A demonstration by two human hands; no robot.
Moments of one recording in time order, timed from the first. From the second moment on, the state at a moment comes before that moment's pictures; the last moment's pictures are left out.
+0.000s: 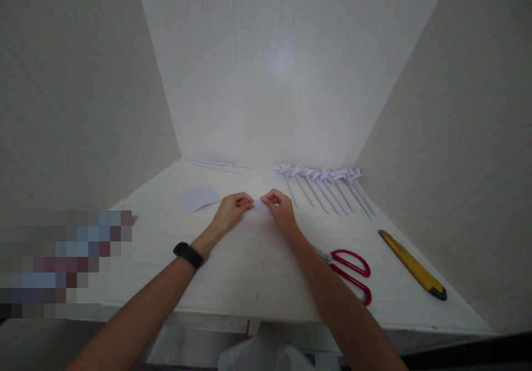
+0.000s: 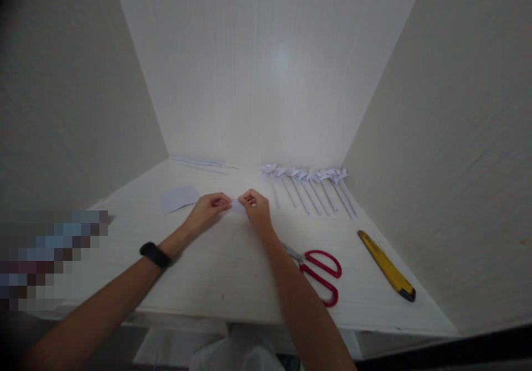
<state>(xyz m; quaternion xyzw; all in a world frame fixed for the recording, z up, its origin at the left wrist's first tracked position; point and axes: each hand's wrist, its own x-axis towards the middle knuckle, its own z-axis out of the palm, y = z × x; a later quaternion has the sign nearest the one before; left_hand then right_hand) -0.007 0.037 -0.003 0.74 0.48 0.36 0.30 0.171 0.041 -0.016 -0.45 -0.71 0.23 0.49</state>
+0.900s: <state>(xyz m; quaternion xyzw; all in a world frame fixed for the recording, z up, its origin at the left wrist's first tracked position) -0.009 0.040 -0.003 0.72 0.50 0.37 0.30 0.168 0.040 -0.015 -0.47 -0.69 0.24 0.50</state>
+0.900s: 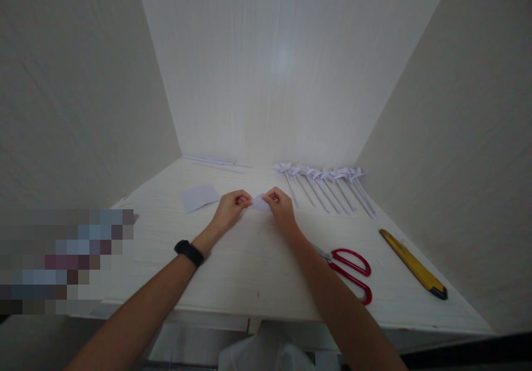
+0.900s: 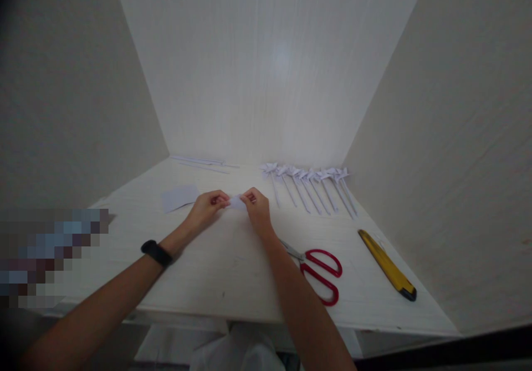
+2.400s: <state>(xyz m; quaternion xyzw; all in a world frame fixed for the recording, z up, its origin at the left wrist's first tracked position) 0.016 0.000 0.007 0.84 0.50 0.21 -0.09 0.167 0.030 -0.014 -0.42 -0.79 0.12 0.43</state>
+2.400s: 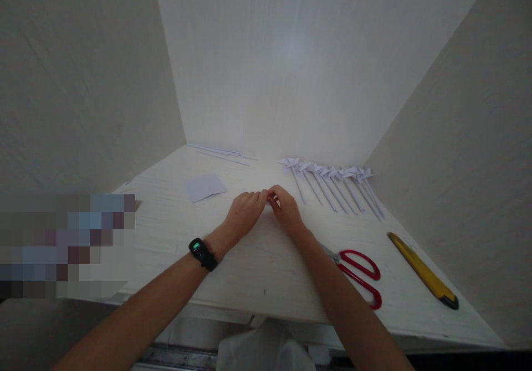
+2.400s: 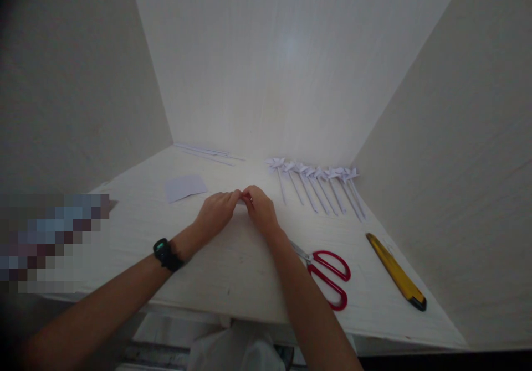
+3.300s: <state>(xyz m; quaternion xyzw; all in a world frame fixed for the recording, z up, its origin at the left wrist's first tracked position) 0.015 -0.006 0.005 0.83 0.52 0.17 -0.10 0.169 0.035 -0.018 -0.45 -0.81 0.06 0.36</state>
